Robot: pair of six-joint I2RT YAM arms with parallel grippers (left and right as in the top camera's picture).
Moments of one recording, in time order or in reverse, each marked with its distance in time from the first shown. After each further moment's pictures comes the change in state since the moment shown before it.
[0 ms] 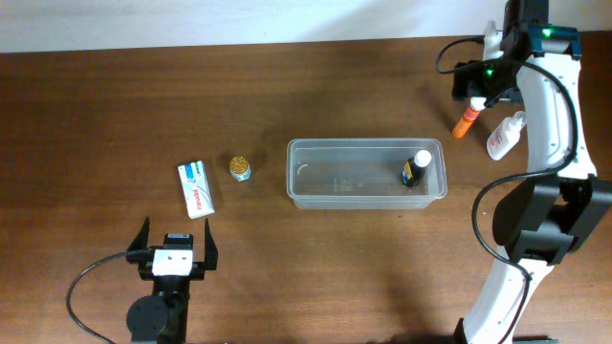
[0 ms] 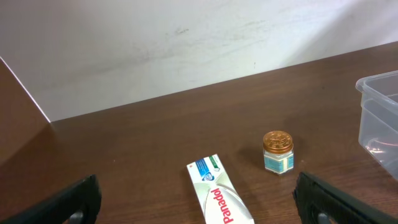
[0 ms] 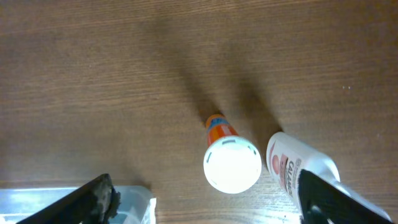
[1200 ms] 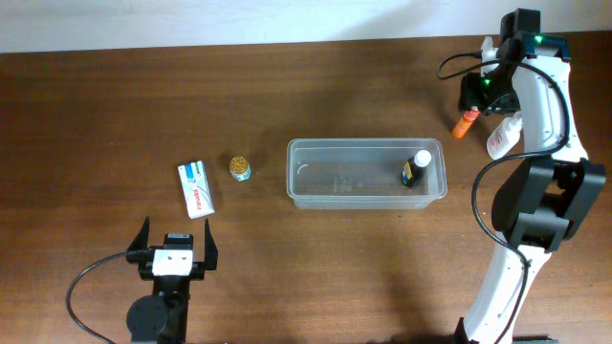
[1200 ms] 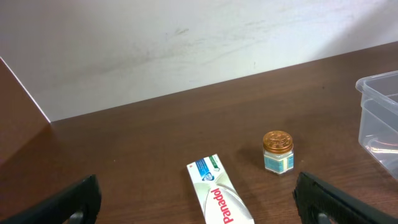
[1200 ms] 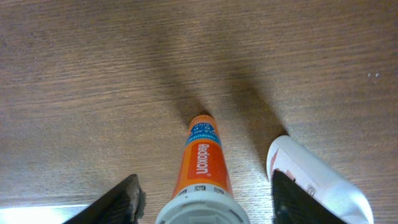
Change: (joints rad) left arm 0.000 0.000 0.000 0.000 0.000 0.000; right arm -0.035 0.110 -0.005 0.020 0.000 -0.003
